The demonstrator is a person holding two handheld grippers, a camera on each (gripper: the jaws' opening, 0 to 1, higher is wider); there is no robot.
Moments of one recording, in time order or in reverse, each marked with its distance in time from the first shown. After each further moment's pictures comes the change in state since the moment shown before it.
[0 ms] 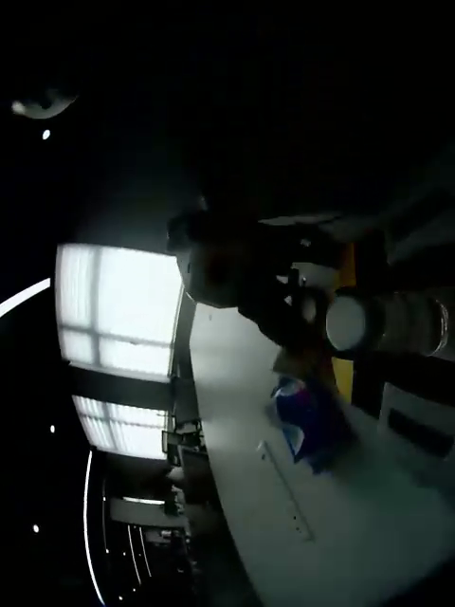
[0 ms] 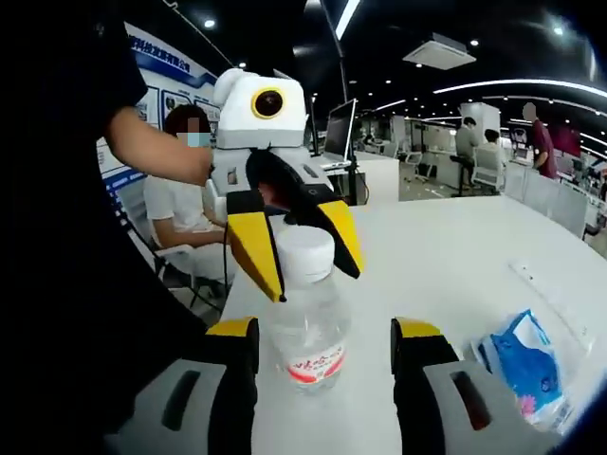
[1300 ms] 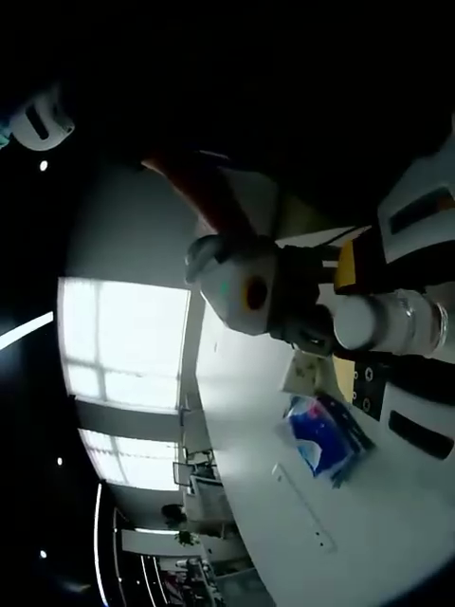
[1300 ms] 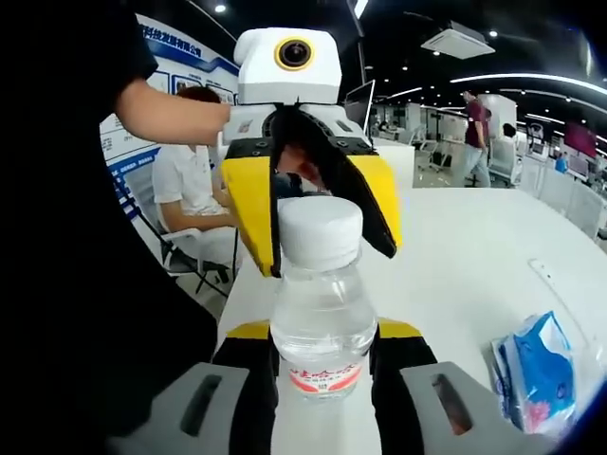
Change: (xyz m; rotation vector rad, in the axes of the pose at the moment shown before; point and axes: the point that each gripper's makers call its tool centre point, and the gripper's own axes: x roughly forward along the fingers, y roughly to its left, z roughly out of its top) left arm -0.005 0.003 0.010 0.048 -0.030 -0.087; right arm 0.021 0.002 -0.010 0.017 0.053 -0.011
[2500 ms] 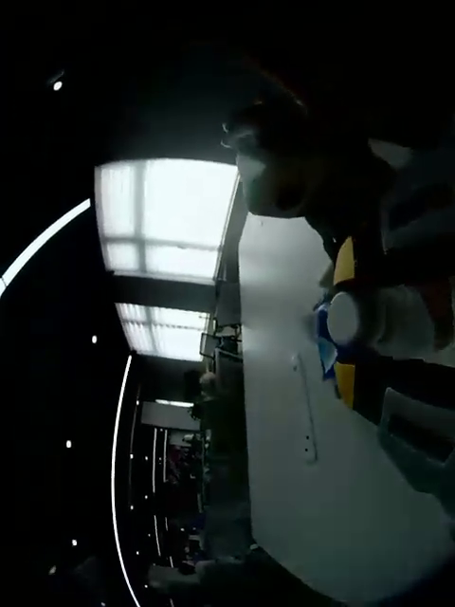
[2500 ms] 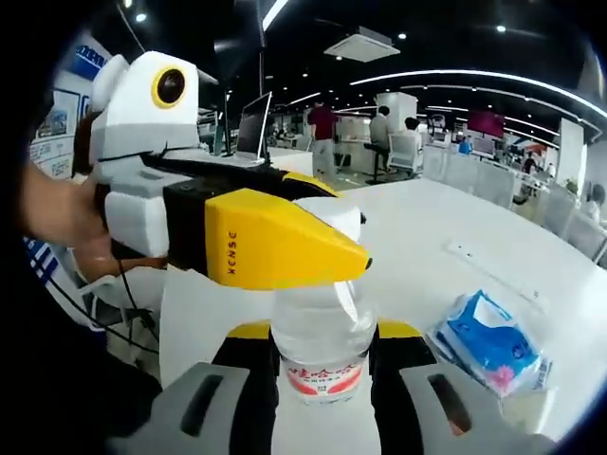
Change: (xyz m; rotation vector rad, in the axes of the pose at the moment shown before) left arm -0.015 0.062 0.013 -0.184 -0.212 0.593; right arm -0.004 -0.053 0.016 0.187 -0.043 -0.471
